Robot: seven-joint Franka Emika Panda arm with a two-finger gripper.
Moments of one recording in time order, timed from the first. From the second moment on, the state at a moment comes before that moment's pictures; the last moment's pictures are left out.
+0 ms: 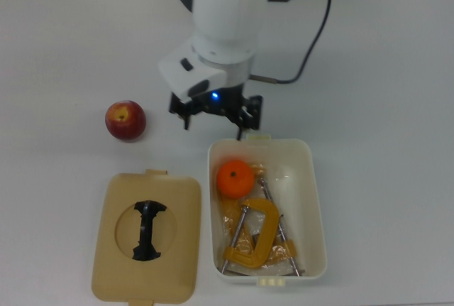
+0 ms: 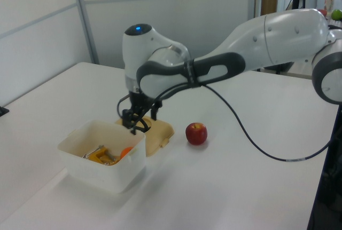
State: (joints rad) arm 0.06 0.44 0.07 -1.40 -0.14 1.98 0.36
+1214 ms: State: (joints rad) arm -0.20 0.42 0.06 -1.70 -0.29 2.06 0.06
